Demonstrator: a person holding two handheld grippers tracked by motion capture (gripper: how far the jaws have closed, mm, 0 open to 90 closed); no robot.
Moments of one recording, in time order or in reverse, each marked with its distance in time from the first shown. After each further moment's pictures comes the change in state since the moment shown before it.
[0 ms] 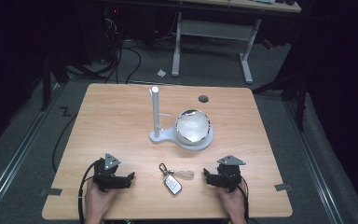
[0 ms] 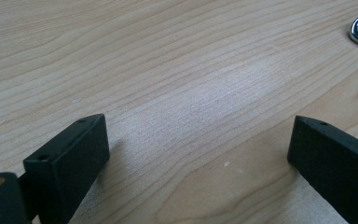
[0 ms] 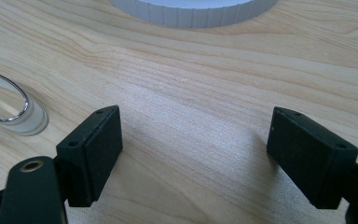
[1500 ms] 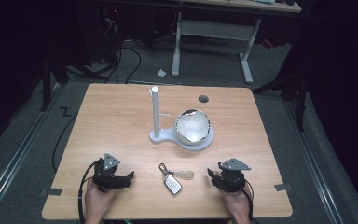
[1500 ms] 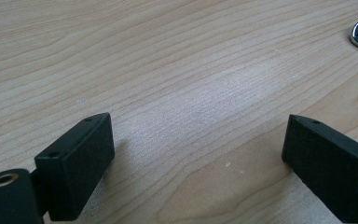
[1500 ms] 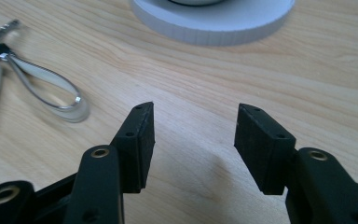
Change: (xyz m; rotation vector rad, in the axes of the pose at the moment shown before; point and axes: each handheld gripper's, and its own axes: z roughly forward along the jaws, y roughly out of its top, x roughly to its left) left arm 0.000 0.000 -0.001 -0.009 0.008 -0.008; right arm 0.003 -0.002 -0.025 -0.063 0.045 -0.057
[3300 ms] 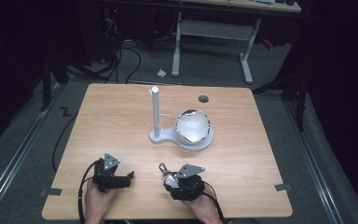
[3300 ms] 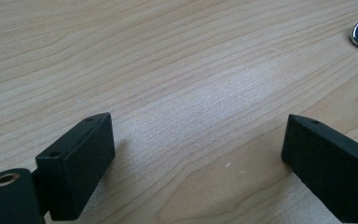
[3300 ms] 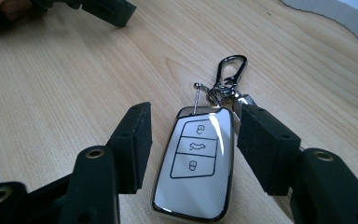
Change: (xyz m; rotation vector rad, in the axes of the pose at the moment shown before) left arm 0.000 0.000 0.000 0.000 0.001 -0.001; right arm 0.110 0.036 0.030 0.044 0.345 -0.228
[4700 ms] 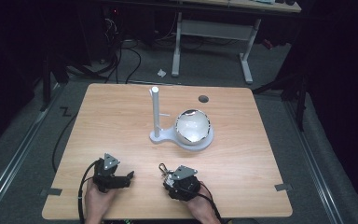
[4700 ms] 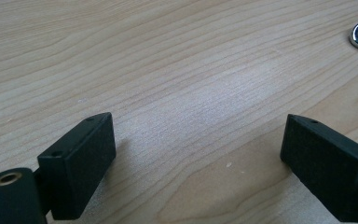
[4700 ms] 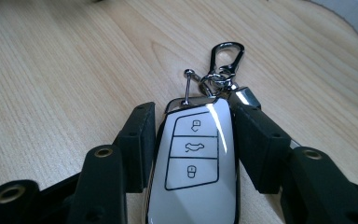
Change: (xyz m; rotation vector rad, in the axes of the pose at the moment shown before) left arm 0.000 0.000 0.000 0.000 0.000 -0.002; right arm 0.005 -0.003 0.016 0.033 -0.080 -0.059
